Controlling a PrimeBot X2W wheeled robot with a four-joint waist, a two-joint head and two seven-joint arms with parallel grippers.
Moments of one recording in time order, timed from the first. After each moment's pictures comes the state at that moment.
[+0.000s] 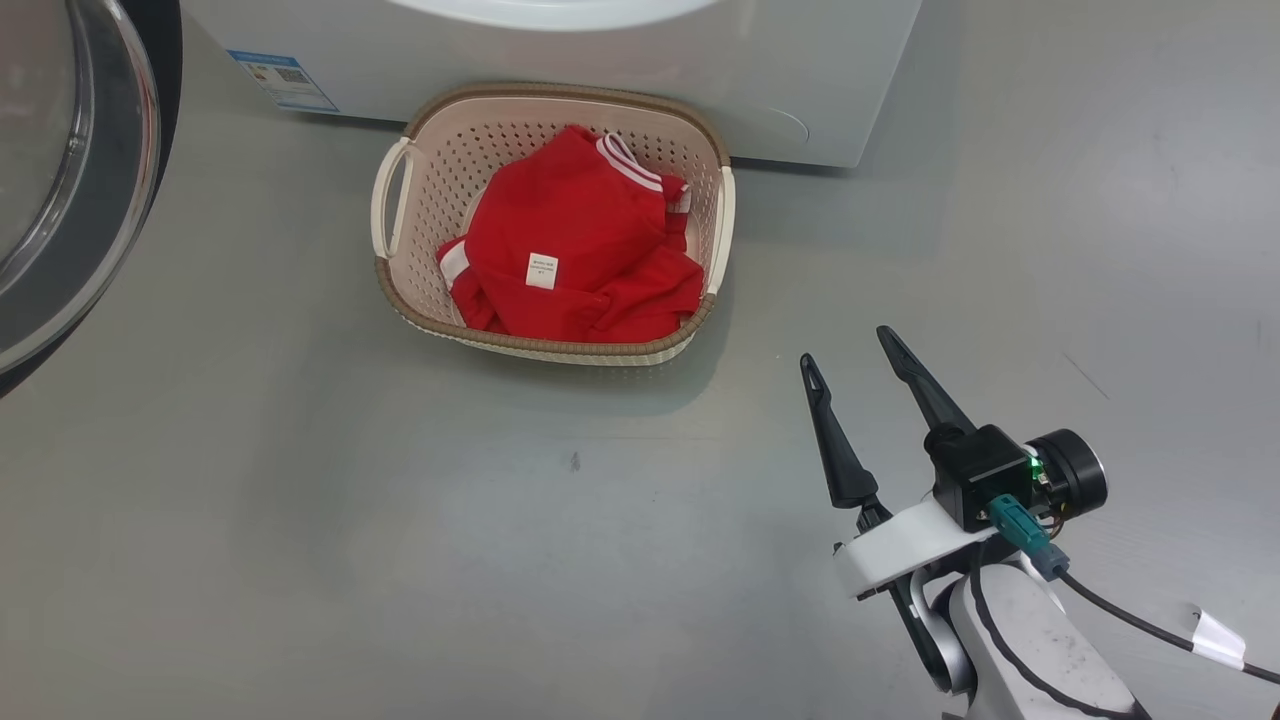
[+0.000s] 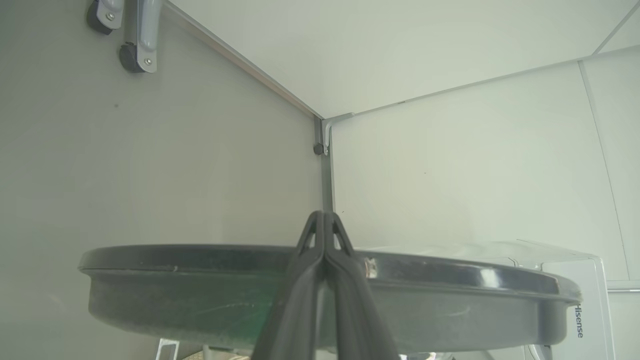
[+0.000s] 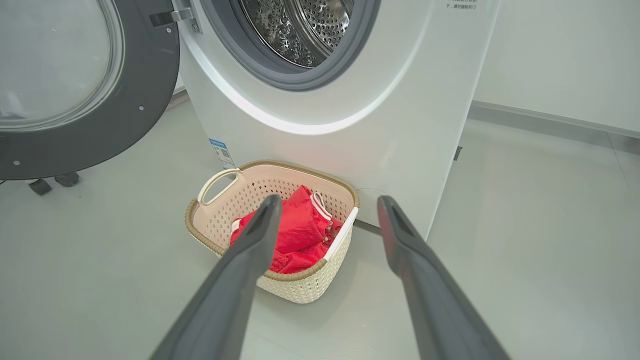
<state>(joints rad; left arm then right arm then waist) -0.78 0.75 0.80 1.06 -1.41 -0.07 0.61 -0.22 -0.06 0.40 0.22 0.17 -0.07 -0.26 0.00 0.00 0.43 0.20</state>
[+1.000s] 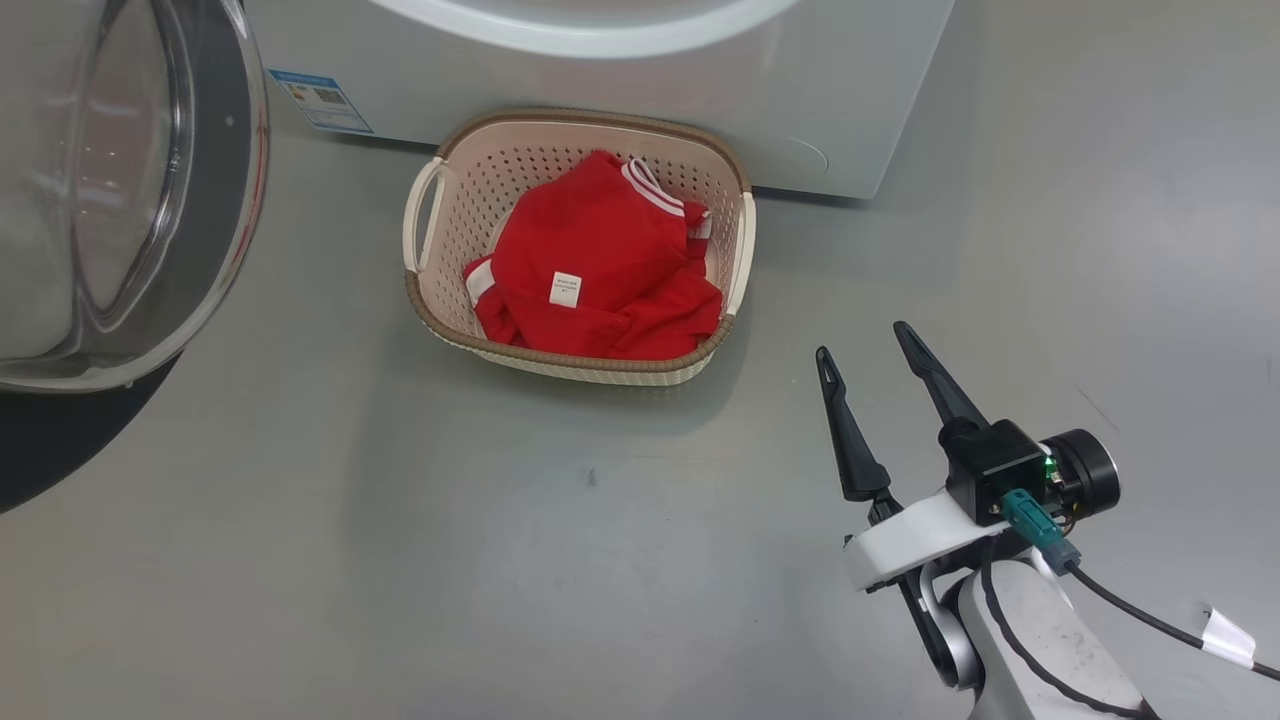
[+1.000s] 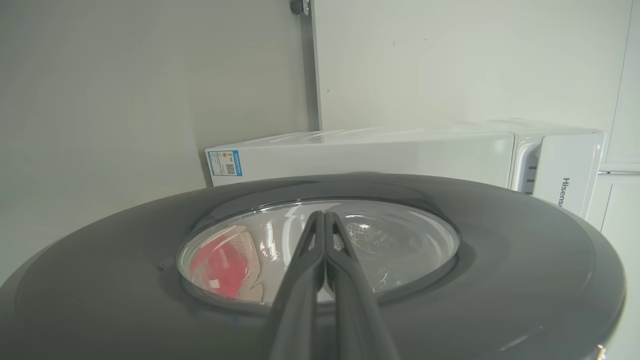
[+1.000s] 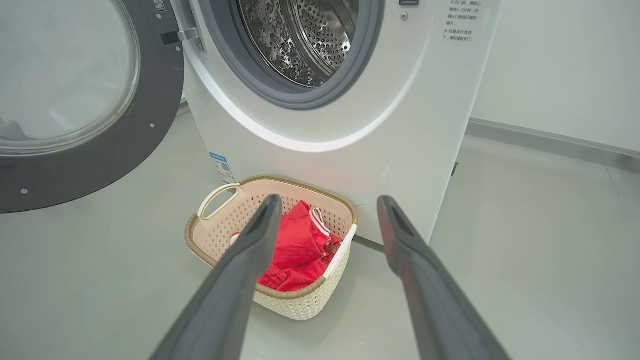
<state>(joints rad) -0.82 0.69 0.70 1.09 -1.46 -0.12 0.95 -0.22 -0.06 0.38 0.22 0.17 -0.08 -0.26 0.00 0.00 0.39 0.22</state>
